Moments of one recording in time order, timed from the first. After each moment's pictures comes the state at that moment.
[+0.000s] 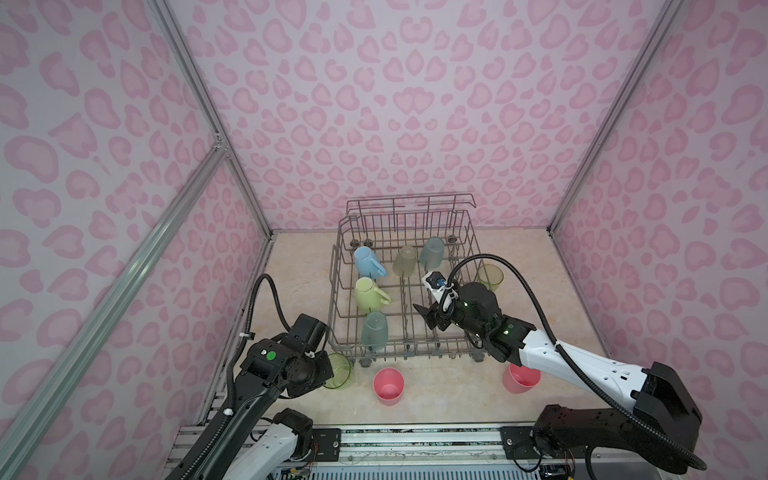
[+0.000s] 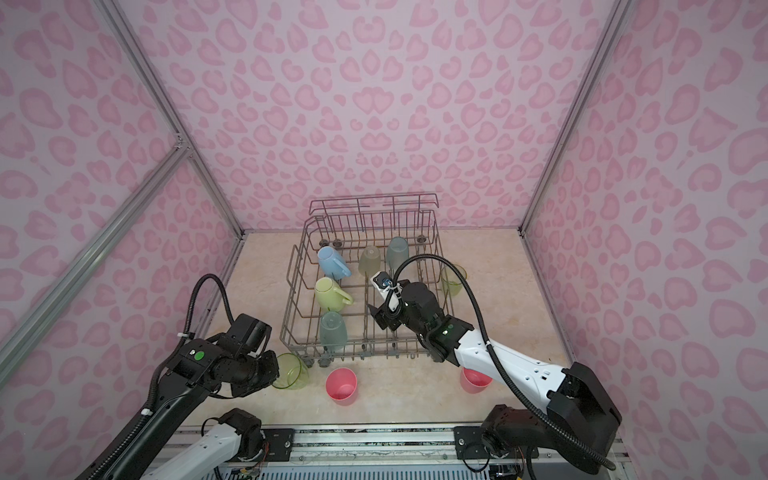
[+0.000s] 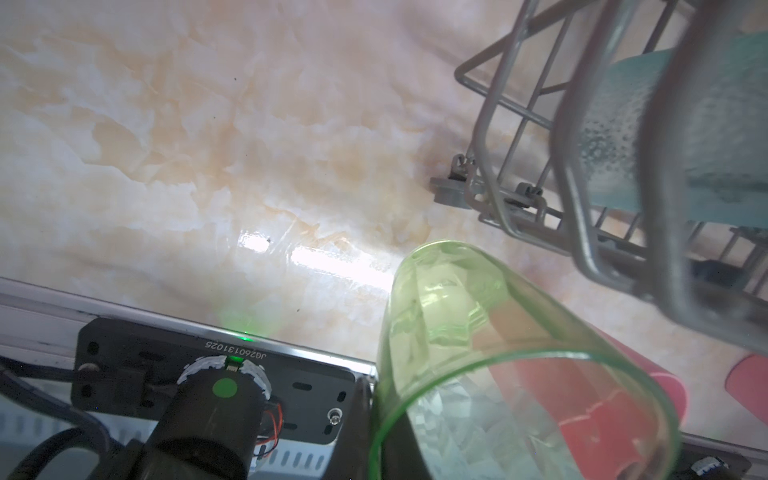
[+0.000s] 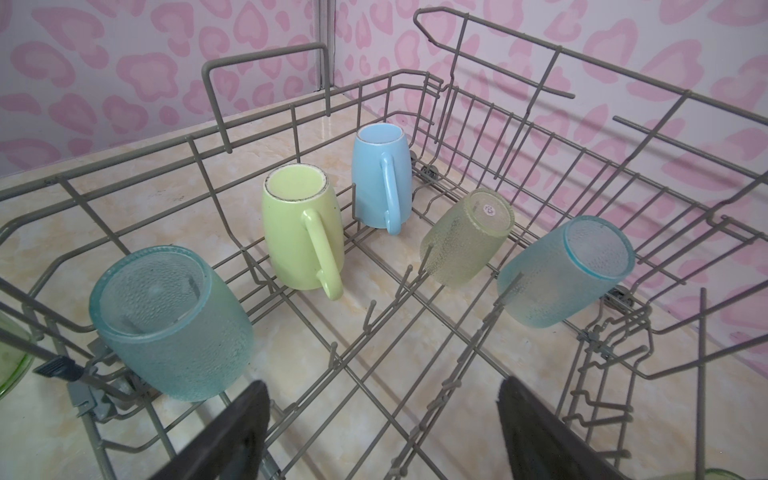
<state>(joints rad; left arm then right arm) -0.42 0.81 0.85 -1.35 0.01 -0.80 0.78 1.28 0.82 0.06 0.07 -0.12</state>
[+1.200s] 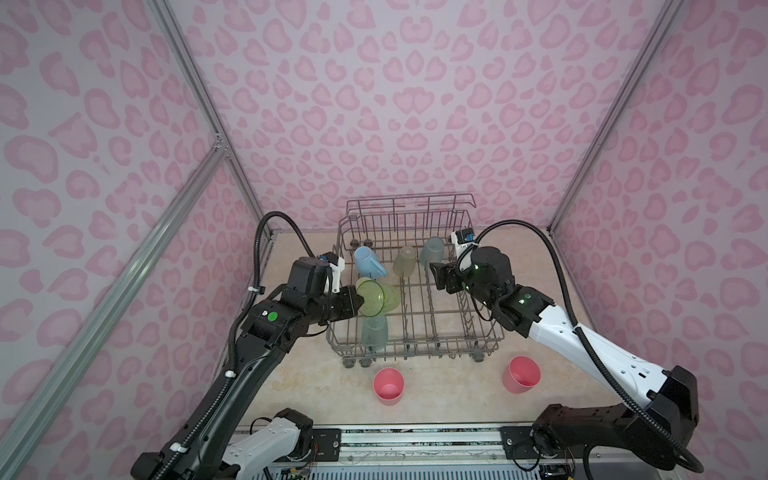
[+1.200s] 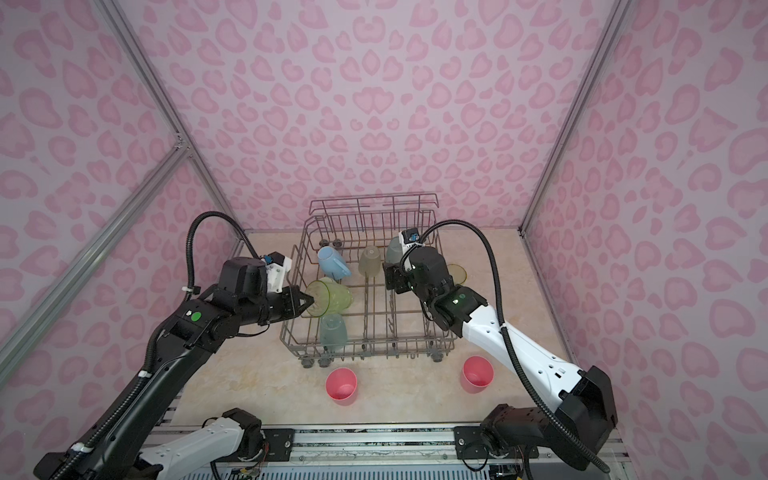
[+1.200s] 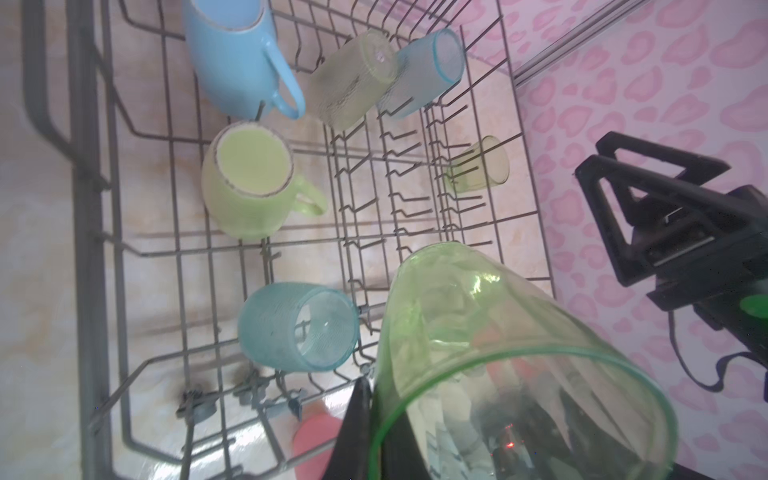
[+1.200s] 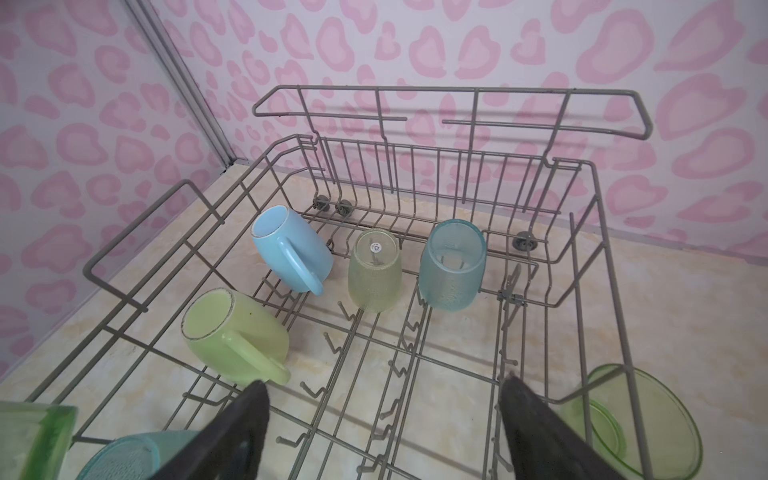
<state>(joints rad) -0.42 1.10 1.23 -0.84 0.28 -0.57 0.67 1.33 1.19 -0.29 0.23 0.26</state>
